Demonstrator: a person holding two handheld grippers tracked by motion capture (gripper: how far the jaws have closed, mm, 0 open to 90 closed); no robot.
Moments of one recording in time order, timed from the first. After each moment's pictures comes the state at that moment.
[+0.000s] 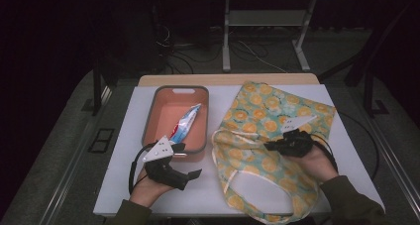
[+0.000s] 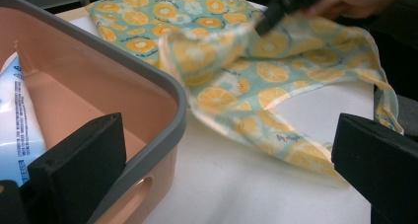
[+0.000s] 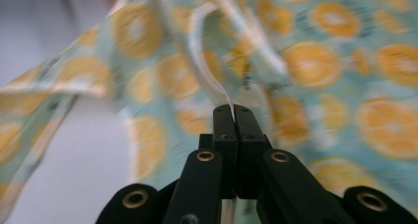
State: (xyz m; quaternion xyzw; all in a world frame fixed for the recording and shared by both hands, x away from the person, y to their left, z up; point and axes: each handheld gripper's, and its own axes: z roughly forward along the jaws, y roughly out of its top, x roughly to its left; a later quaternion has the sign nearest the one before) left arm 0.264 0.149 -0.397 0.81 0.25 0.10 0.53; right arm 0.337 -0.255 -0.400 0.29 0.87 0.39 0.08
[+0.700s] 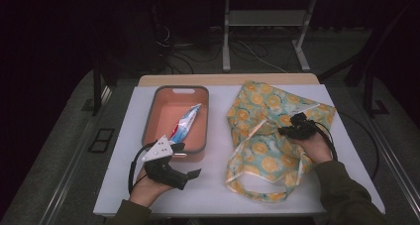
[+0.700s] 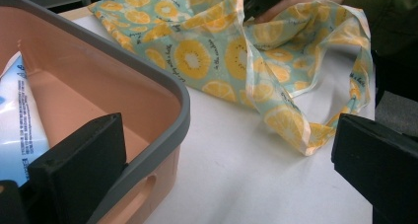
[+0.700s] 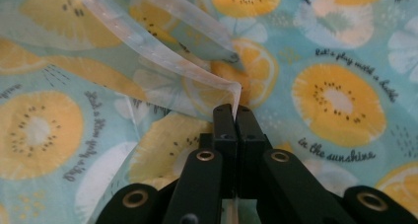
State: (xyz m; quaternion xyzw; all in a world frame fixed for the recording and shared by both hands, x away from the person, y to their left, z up) left arm 0.264 0.151 -0.397 0.81 0.25 0.10 0.52; right arm 0.401 -0.297 -0.447 0.42 0.84 0.33 0.12
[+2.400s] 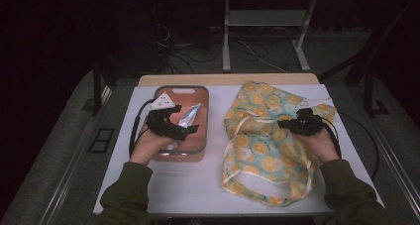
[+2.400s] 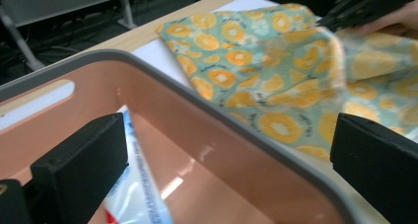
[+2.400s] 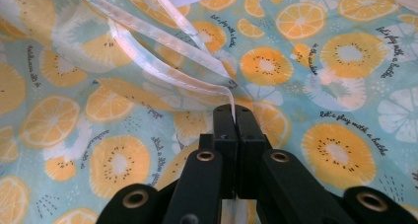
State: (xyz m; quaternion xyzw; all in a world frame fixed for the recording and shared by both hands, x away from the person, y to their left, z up) left arm 0.373 0.153 -0.357 0.81 0.29 0.14 0.49; right arm 0.390 -0.298 -0.410 0.39 0.82 0.40 0.12
